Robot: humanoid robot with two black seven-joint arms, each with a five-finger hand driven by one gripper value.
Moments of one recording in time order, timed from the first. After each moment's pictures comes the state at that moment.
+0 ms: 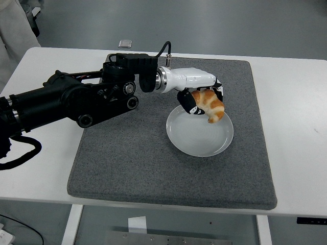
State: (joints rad) left arm -1.18 0.18 -0.25 -1.06 1.49 -0.21 -0.07; right arm -0.02 0.00 -0.09 0.07 0.07 -0.12 0.26
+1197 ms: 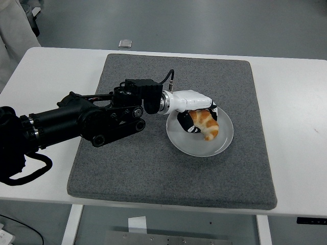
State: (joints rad) left arm -1.11 0.11 -0.21 -0.96 1.52 -0.15 -0.07; right arm -0.02 0.00 -0.09 0.07 0.07 -0.12 0.26
